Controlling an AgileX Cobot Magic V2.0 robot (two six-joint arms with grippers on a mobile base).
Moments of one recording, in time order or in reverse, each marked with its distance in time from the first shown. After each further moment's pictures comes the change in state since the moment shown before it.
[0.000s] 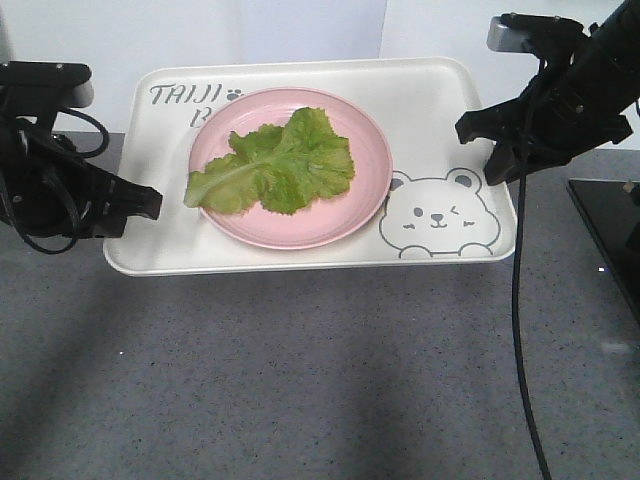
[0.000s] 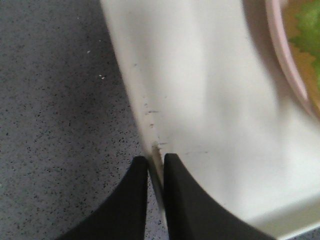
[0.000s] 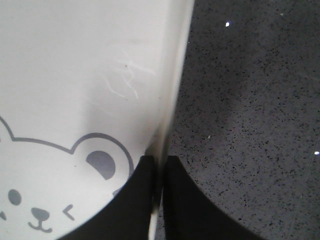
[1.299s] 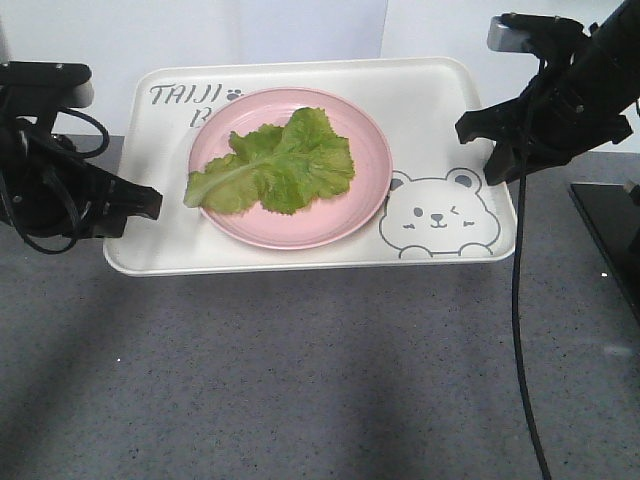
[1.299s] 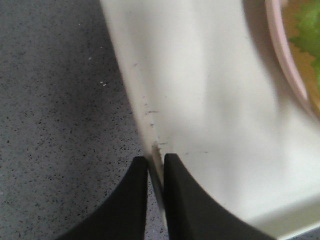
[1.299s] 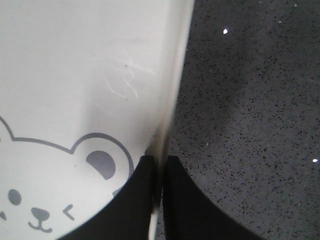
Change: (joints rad) left arm 0.000 0.000 0.000 0.000 0.000 0.000; right arm 0.000 0.000 0.000 0.000 0.000 0.000
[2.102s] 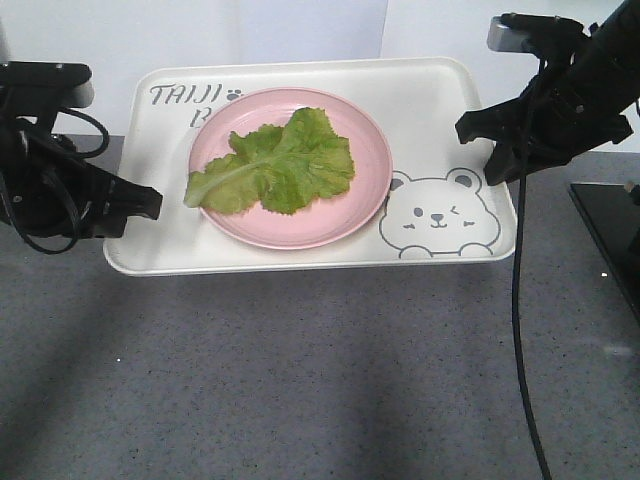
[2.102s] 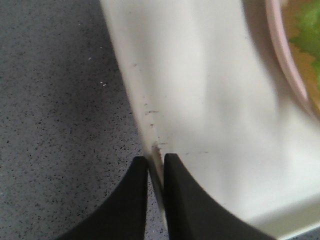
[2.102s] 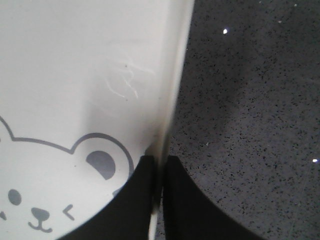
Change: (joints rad) left arm 0.000 0.000 0.000 0.000 0.000 0.000; right arm 0.000 0.000 0.000 0.000 0.000 0.000
